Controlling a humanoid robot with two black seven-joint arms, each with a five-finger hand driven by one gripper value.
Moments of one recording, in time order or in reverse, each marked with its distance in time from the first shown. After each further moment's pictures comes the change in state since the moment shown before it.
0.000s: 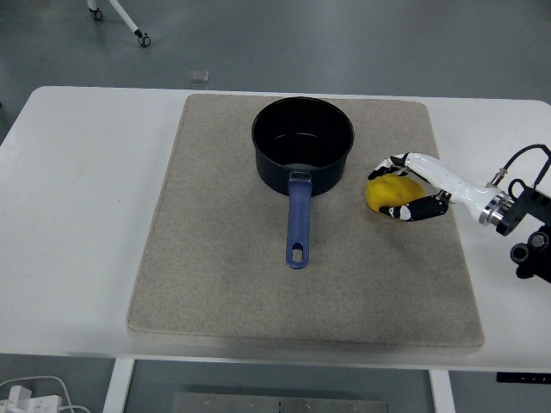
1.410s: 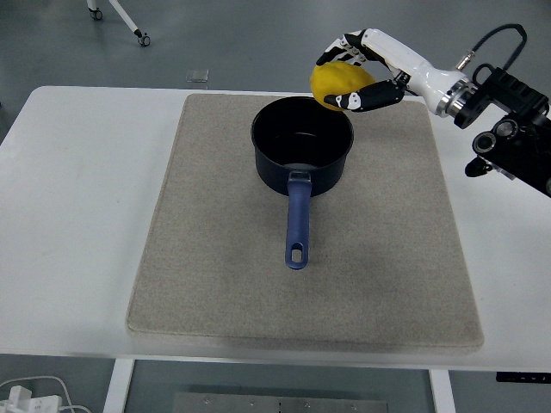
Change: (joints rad) left arm 0.000 0.000 0.000 -0.006 0.001 0.000 -0.001; right arm 0.367 0.203 -0.004 -0.079 0.226 0.072 -0.107
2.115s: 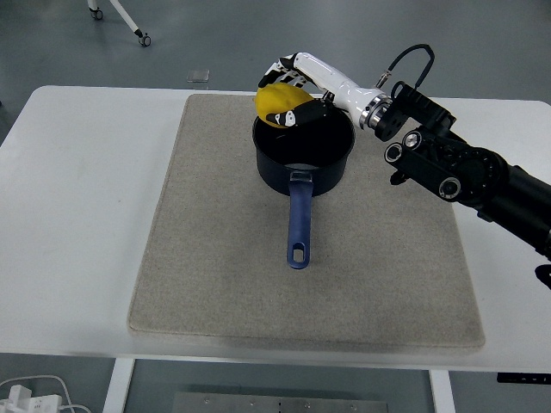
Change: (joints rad) left arm 0.002 0.000 0.000 0.005 0.000 0.000 0.001; right arm 0.000 0.308 -0.049 -0.332 -0.008 -0.015 0.003
